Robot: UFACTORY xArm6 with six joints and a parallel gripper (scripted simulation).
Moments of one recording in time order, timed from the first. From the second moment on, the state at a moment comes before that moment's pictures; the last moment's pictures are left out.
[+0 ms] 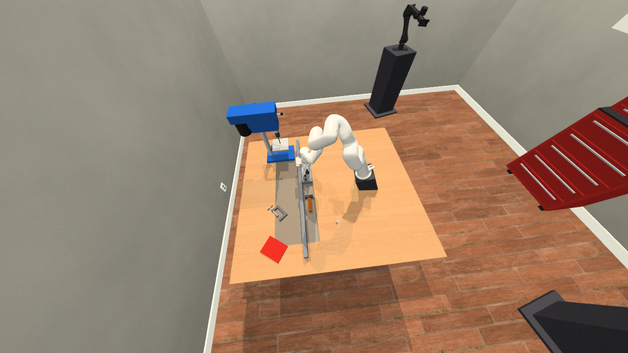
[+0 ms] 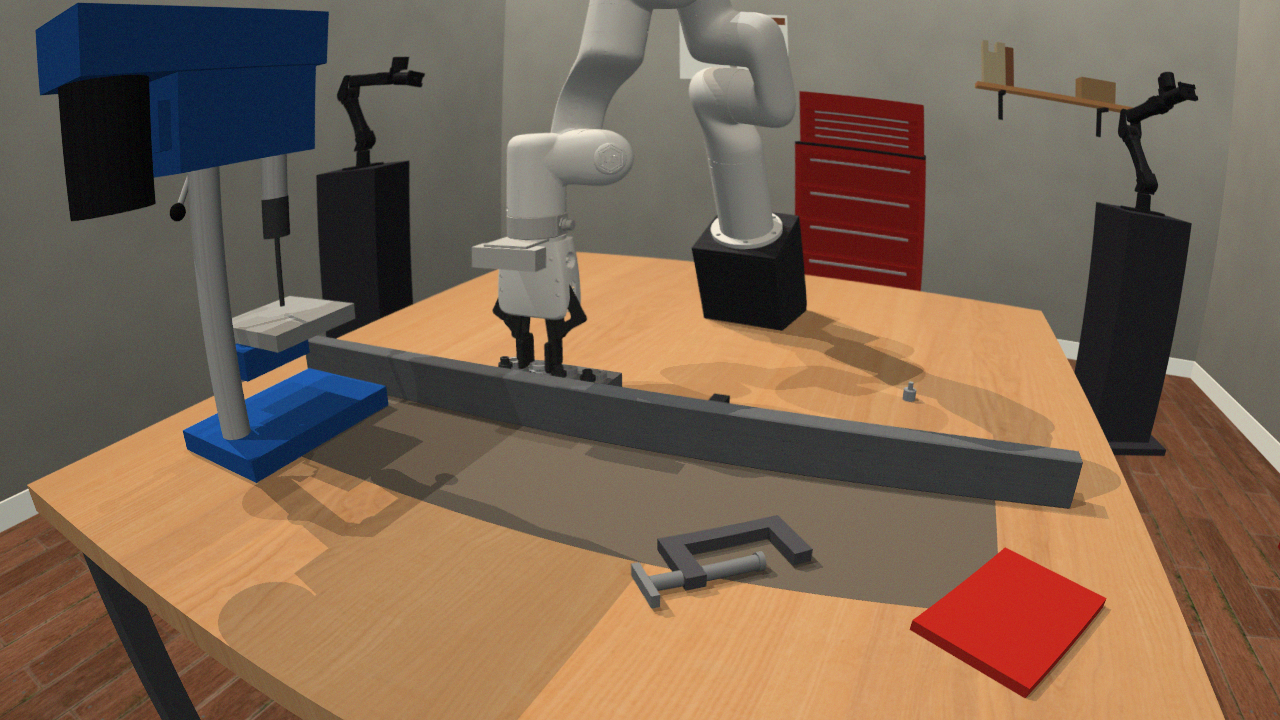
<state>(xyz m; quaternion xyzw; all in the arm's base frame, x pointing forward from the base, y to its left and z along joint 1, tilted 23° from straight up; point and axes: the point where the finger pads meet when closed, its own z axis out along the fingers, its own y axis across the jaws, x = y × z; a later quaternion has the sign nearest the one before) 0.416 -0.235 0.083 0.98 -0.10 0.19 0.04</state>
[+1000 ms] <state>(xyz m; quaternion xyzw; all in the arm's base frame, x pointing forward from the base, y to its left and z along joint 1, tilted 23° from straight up) 0.411 -0.234 0.098 0.98 -0.10 0.19 0.04</state>
